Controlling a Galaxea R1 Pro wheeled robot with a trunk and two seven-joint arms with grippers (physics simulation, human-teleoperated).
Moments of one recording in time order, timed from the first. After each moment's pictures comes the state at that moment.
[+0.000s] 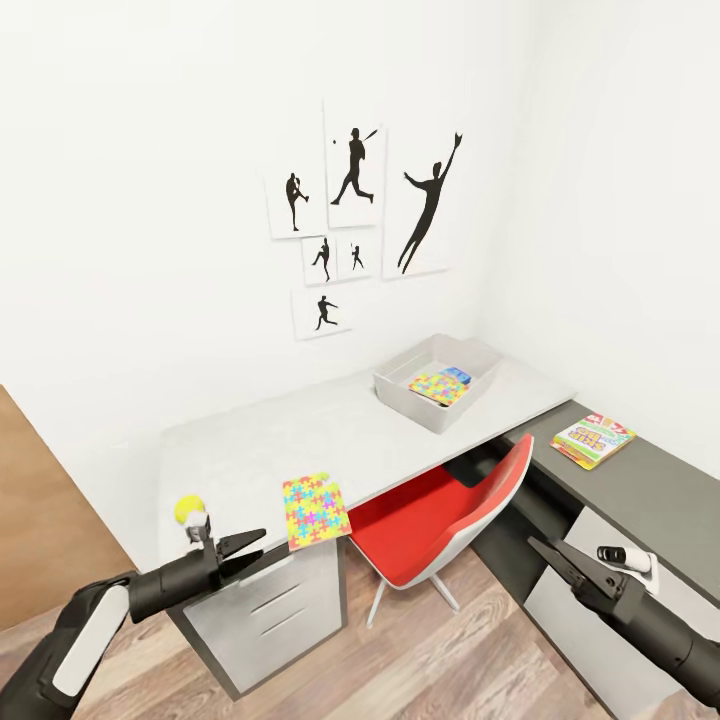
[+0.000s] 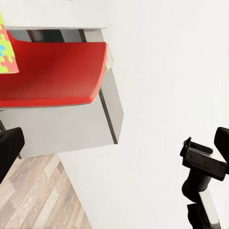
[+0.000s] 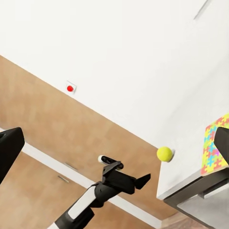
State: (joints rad) left arm -0.34 0.25 0.05 -1.07 0.78 0.90 -0.92; right arm -0.01 -0.19 -0.42 -1.57 -0.85 0.85 1.09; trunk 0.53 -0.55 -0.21
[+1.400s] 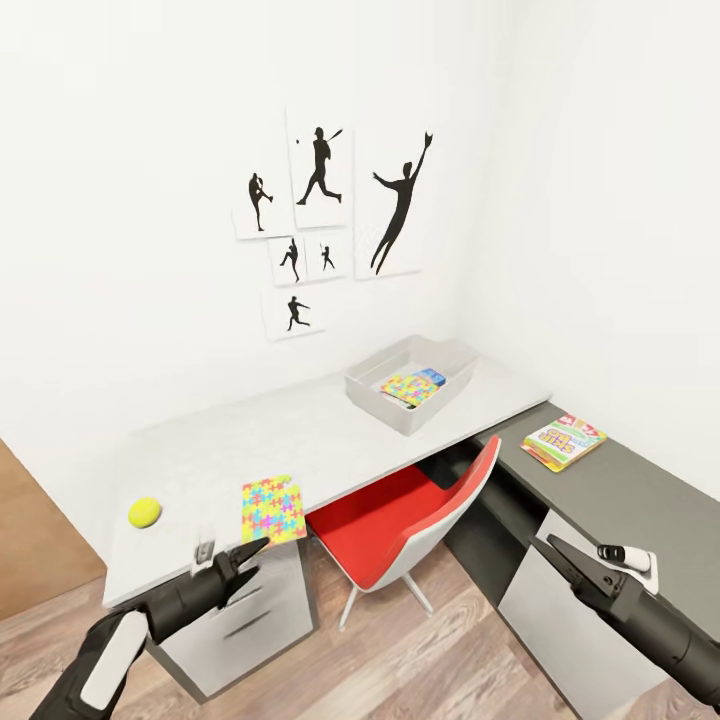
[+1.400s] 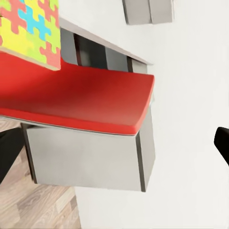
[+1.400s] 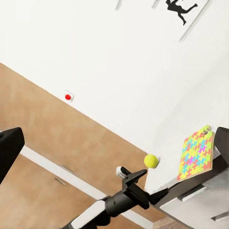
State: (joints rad) left arm -0.34 0.14 0.17 -0.91 0.79 0.74 -0.69; right arm -0.02 -0.19 -0.42 -1.57 -0.85 0.82 1.09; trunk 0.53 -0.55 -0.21
